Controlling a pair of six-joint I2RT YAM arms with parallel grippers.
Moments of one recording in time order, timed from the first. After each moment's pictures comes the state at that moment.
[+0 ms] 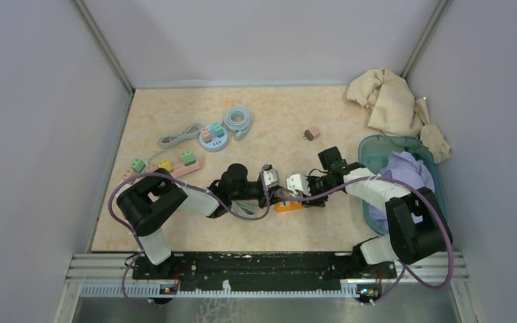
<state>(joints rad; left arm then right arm) -0.87 1.77 0.61 0.91 0.53 0.10 0.38 1.39 0.68 -0.51 -0.62 -1.29</state>
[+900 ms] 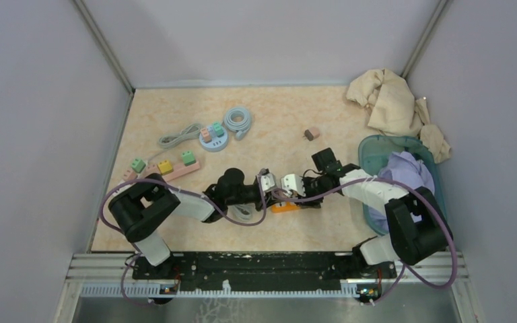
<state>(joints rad) -0.89 1.70 0.55 0.89 0.43 0.15 0.44 1.39 0.68 -0.46 -0.56 -1.17</state>
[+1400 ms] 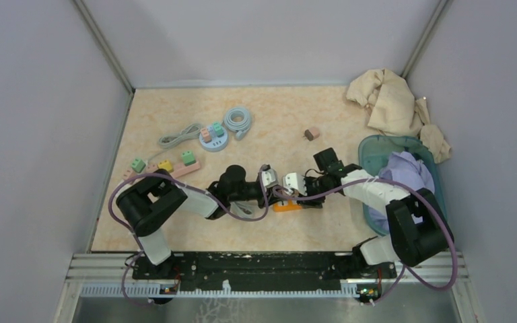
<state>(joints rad) -0.88 1.76 0.58 0.94 0.50 0.10 0.44 1.38 0.68 -0.47 -0.55 -1.14</state>
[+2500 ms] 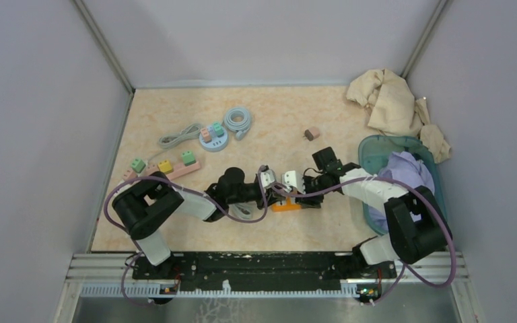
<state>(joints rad) -0.90 1.72 0.56 0.93 0.42 0.10 0.44 1.40 0.69 -0.46 -0.56 -1.09</state>
